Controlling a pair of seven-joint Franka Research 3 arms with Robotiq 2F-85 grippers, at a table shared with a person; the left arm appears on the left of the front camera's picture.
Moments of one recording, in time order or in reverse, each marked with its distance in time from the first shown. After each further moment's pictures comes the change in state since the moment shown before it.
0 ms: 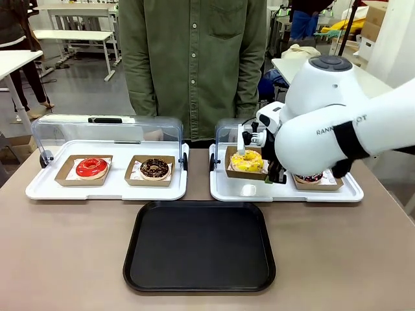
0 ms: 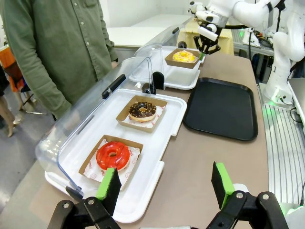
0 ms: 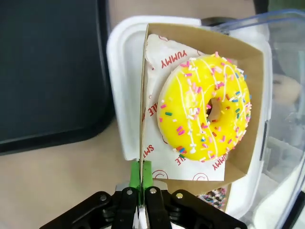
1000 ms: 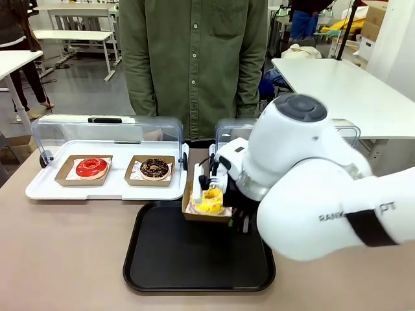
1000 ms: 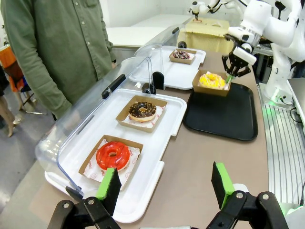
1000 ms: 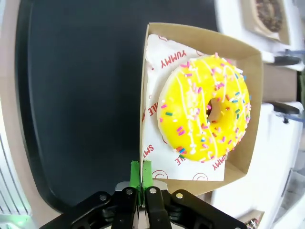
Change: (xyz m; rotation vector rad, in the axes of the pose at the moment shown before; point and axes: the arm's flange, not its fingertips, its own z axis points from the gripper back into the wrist) left arm 0.000 0.000 0.000 0.000 0.000 0.000; right arm 0.080 0.140 -0.008 0.038 -0.069 0.078
